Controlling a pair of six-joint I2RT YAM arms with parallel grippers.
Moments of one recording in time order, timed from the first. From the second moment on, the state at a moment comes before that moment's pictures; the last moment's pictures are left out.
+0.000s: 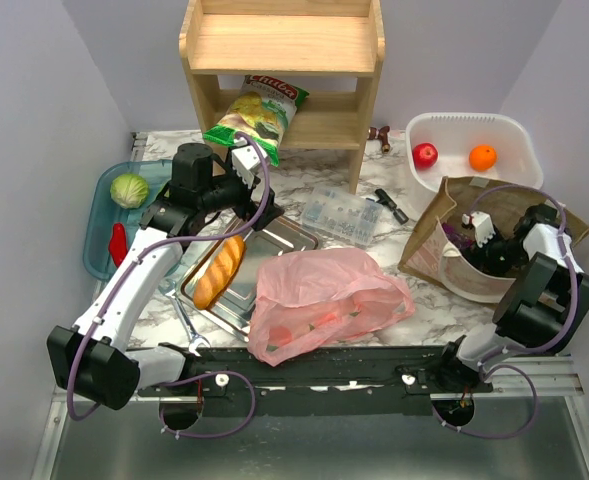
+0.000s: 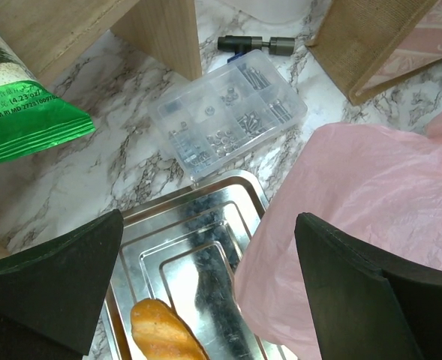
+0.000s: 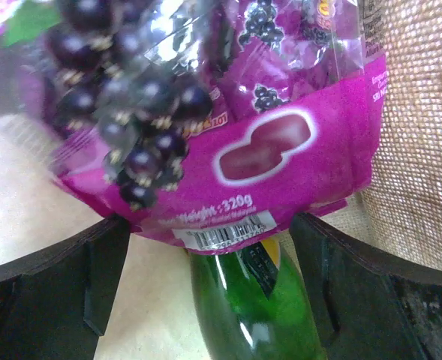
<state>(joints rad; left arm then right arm) -0.35 1.23 1.20 -0.37 0.60 0.24 -0.58 1.53 1.00 -0.92 -0.45 -1.23</state>
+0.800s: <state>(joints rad) -0.35 1.27 1.29 -0.40 0.61 0.26 -0.57 1.48 1.31 -1.12 -0.54 -1.19</state>
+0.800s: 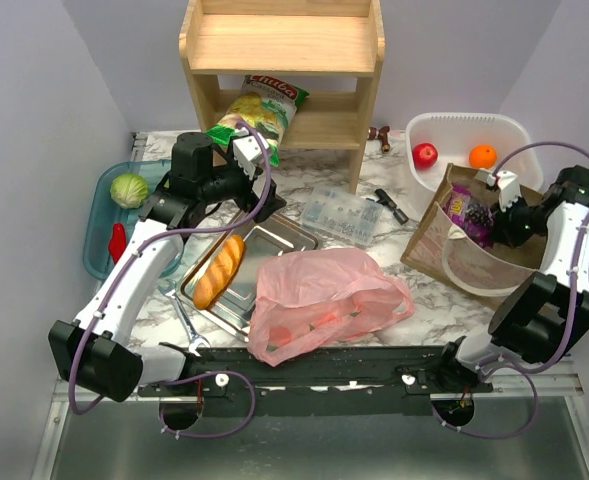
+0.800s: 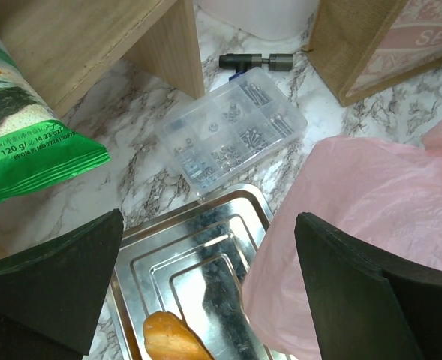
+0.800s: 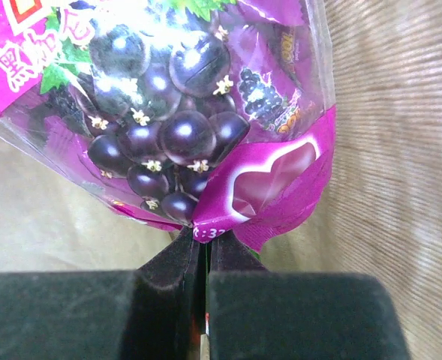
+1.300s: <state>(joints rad) -0.35 1.37 1.55 -0.52 0.64 0.26 -0.63 1.43 1.60 -1.27 -0.67 -1.04</state>
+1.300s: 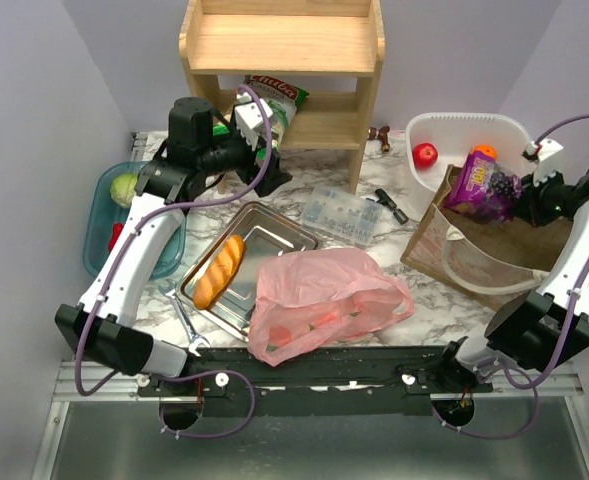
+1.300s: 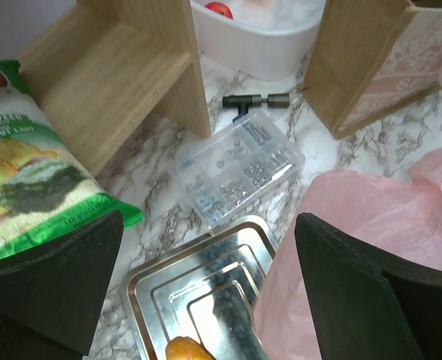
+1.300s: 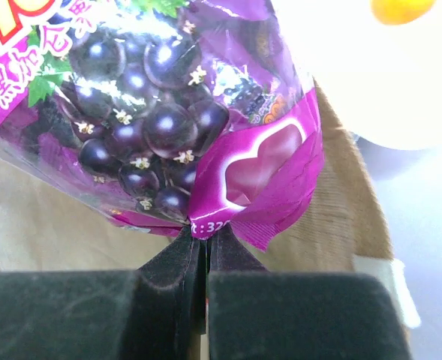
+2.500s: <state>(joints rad) -0.51 1.15 1.49 -0.49 0.85 1.38 -0.04 1.48 1.87 -1.04 -1.00 -0.40</state>
